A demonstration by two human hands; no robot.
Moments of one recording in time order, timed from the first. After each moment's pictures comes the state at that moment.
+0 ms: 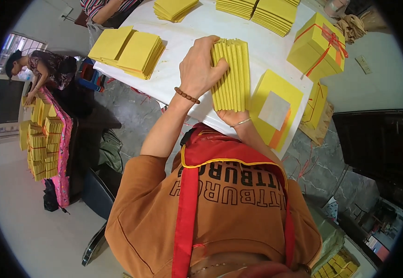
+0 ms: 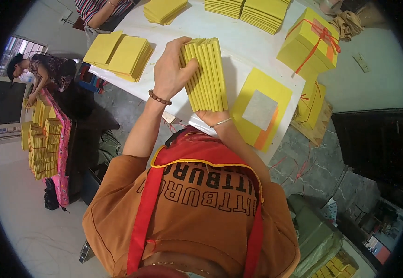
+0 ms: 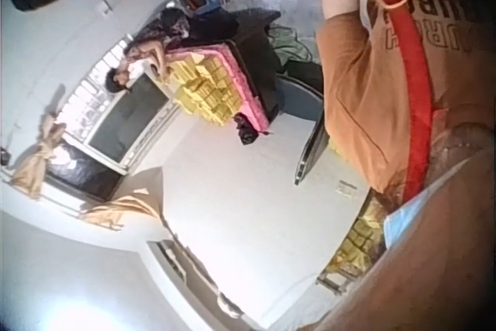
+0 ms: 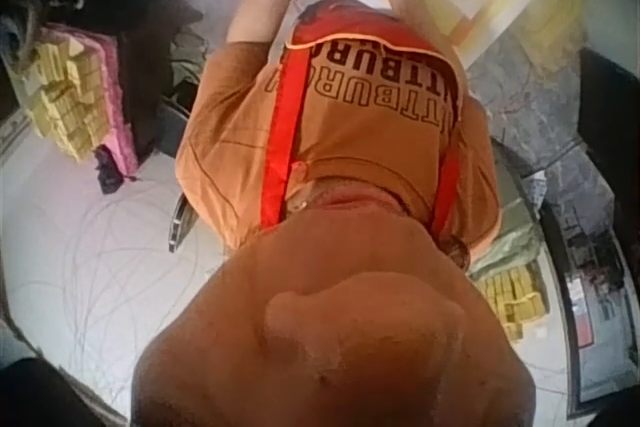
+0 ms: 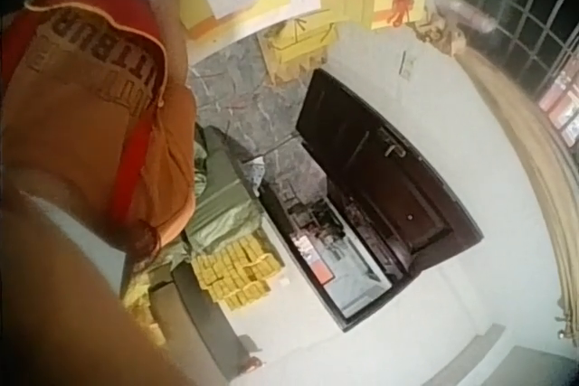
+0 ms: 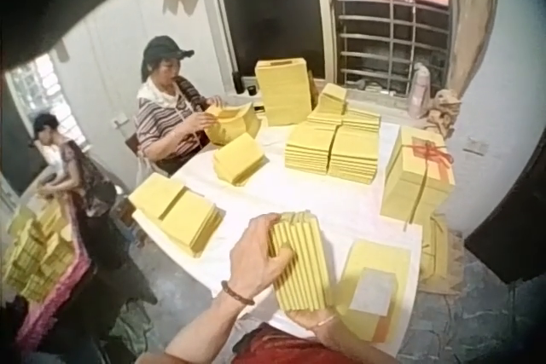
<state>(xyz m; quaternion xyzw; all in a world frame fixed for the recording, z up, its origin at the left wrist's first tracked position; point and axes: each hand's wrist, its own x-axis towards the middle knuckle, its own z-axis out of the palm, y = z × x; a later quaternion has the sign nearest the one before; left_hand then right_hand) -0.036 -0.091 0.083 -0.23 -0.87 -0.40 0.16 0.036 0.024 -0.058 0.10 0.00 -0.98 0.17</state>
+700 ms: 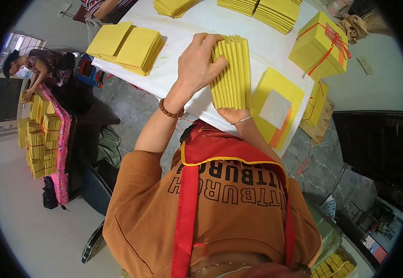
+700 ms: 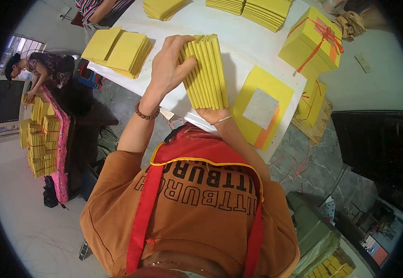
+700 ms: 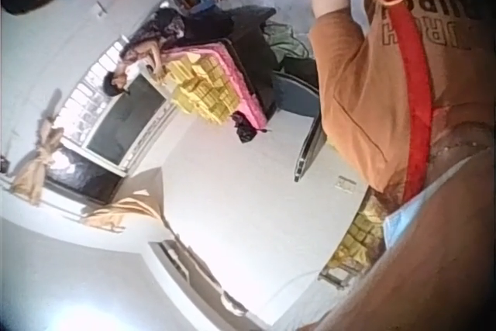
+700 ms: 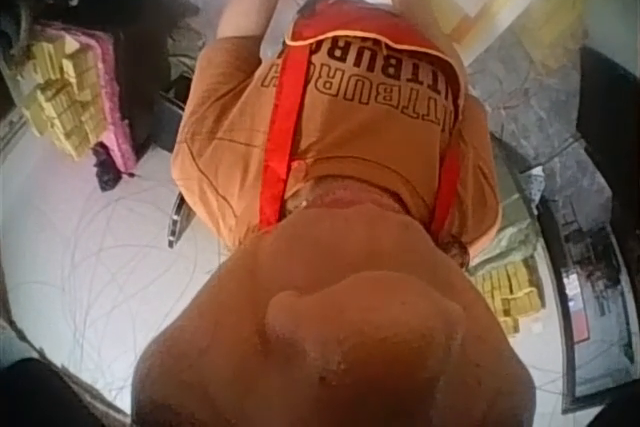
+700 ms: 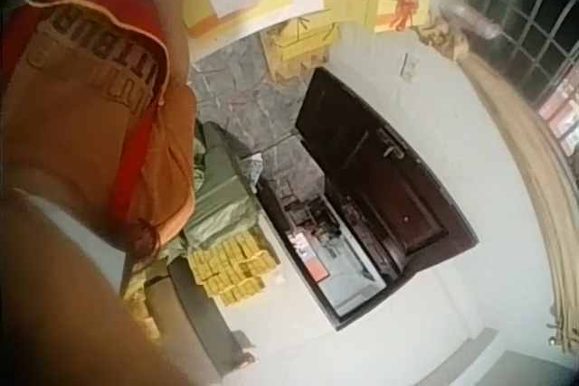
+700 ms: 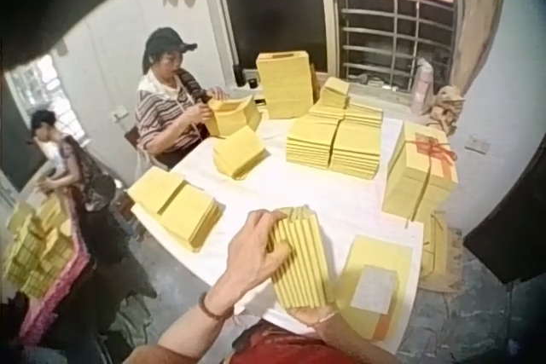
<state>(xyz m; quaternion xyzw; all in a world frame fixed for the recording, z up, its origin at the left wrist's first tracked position) -0.044 -0.099 0.080 -0.26 -0.88 -0.37 0.14 0.038 0.026 -0.060 0.08 -0.02 -0.98 0.19</state>
